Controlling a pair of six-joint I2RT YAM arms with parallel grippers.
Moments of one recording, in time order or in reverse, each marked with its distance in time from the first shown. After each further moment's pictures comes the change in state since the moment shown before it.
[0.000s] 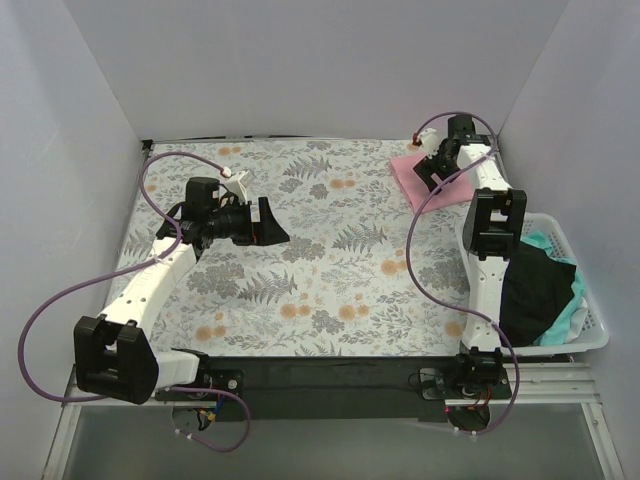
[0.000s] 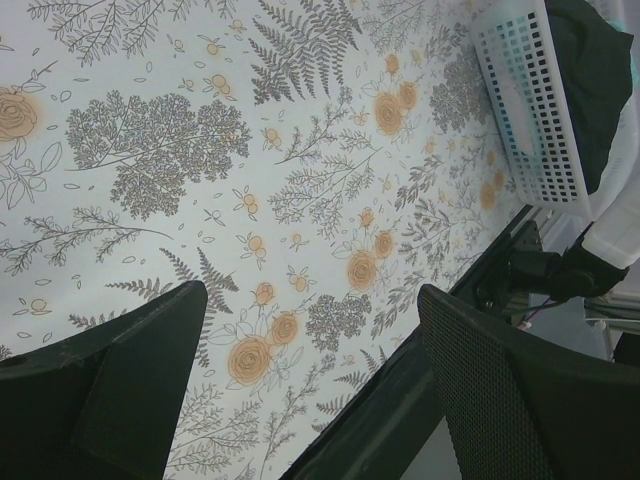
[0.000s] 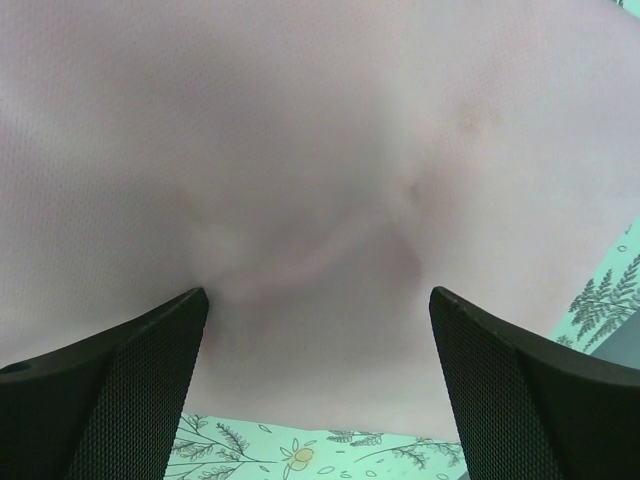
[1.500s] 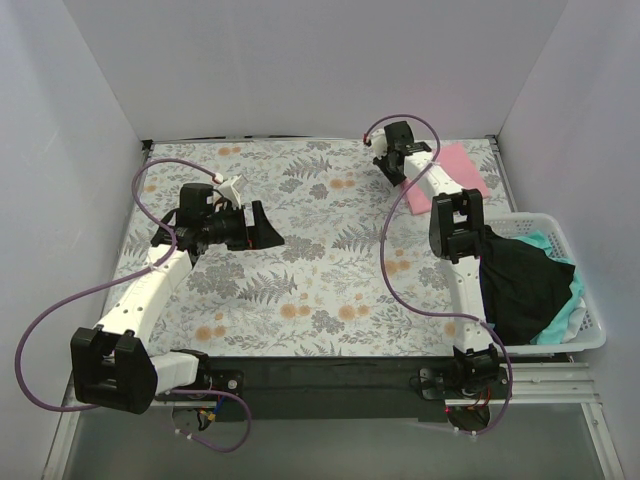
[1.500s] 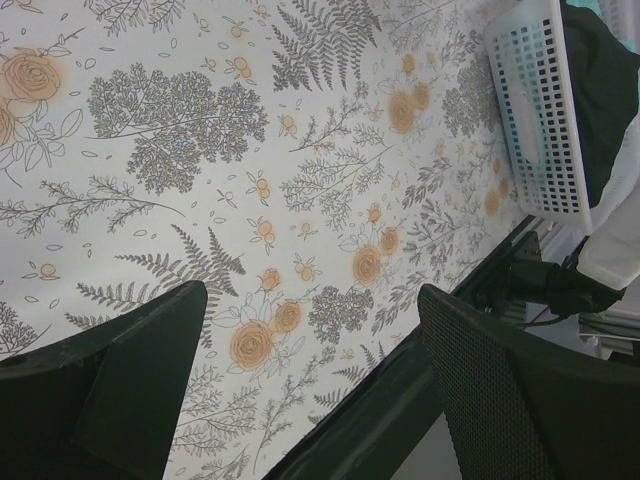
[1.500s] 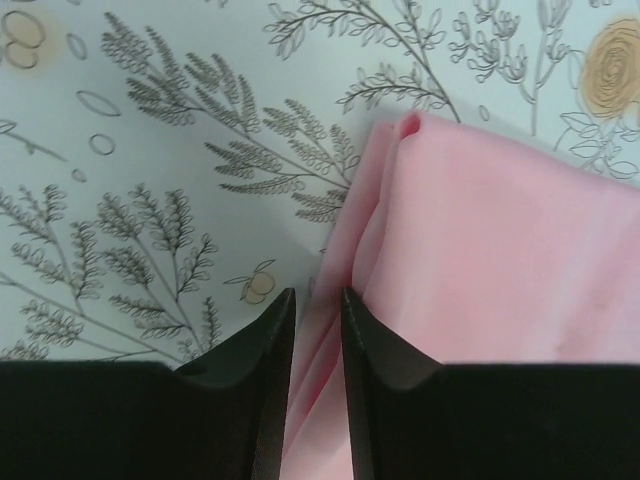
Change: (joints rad) left arm 0.027 -0.051 -0.045 -0.019 -0.020 -0.027; right arm 0.260 0.052 0.005 0.150 0.176 0.307
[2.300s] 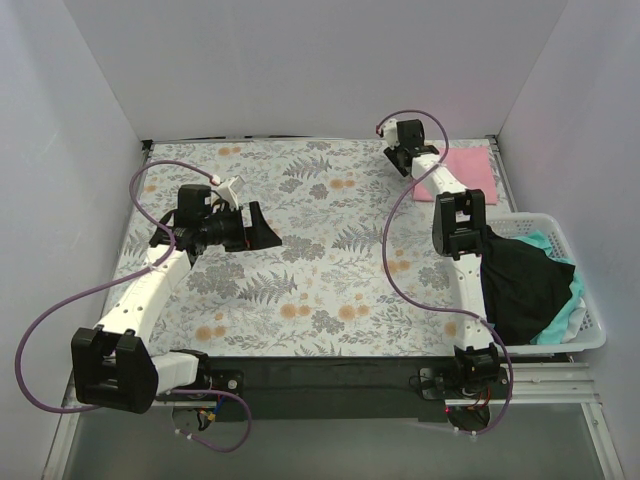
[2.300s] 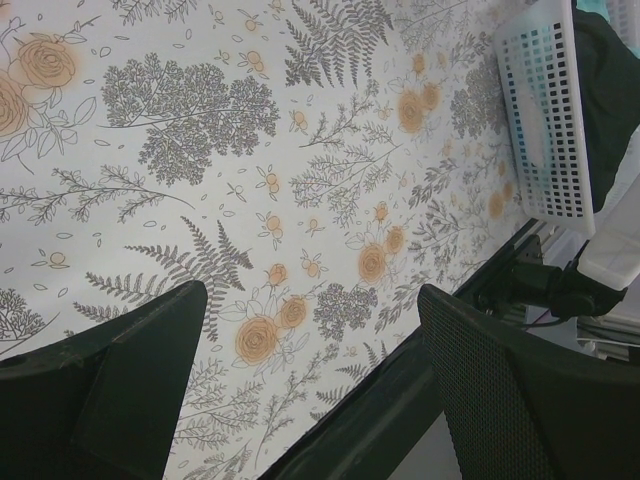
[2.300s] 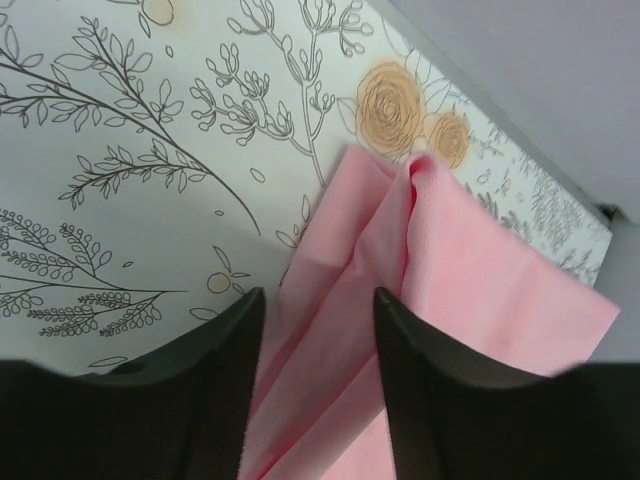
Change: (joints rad) left arm 0.021 0.000 -0.008 -0.014 -0.001 0.001; right arm -0.052 0.087 0.055 0.247 0.172 -0.103
